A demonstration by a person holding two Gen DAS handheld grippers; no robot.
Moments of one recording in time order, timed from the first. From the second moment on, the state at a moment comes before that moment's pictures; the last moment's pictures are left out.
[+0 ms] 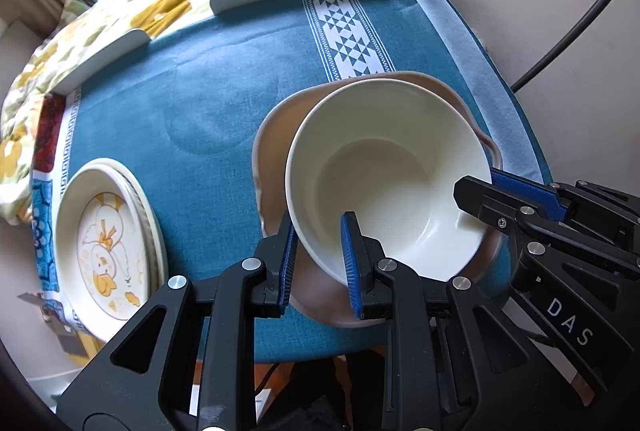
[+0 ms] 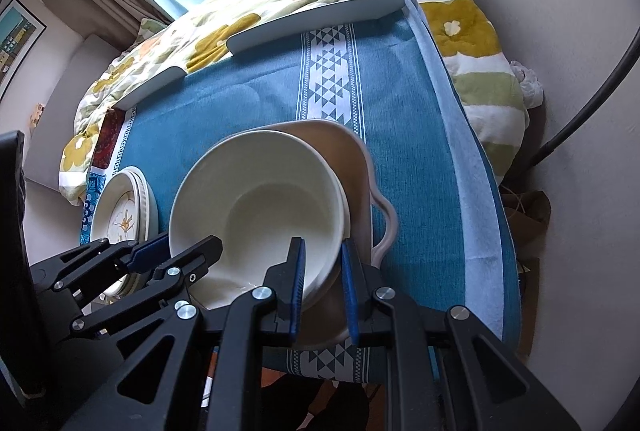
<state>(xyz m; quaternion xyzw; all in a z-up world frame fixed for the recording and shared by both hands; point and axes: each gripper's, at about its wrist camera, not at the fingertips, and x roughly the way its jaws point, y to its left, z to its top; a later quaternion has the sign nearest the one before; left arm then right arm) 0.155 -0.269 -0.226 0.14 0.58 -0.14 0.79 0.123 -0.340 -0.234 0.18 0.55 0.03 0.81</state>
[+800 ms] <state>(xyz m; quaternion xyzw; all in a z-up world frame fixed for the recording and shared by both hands) 0.129 -0.211 -0.117 0.11 0.46 -0.17 0.86 0.097 -0.362 -0.145 0.14 0.47 0.06 0.87</state>
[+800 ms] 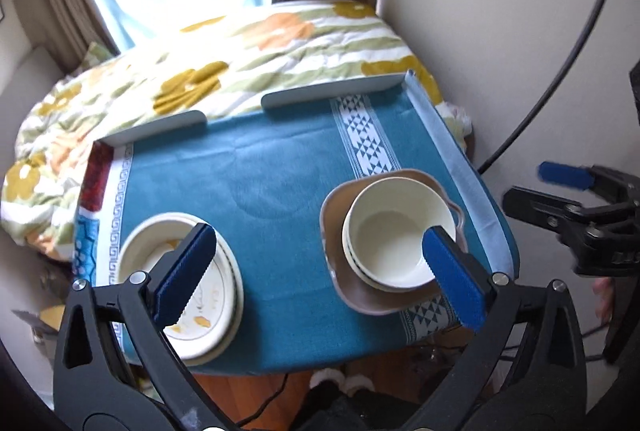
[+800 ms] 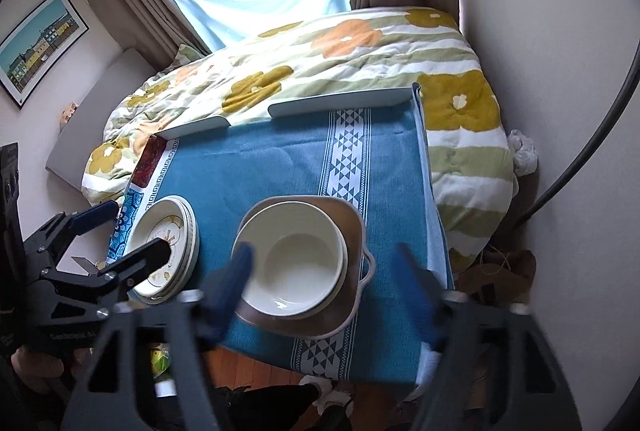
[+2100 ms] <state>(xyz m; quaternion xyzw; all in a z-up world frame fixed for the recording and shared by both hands) 0.165 -0.255 -0.297 0.16 0.66 -0.29 0.67 0.144 -0.344 -0.306 0.05 0.68 0.13 0.72</state>
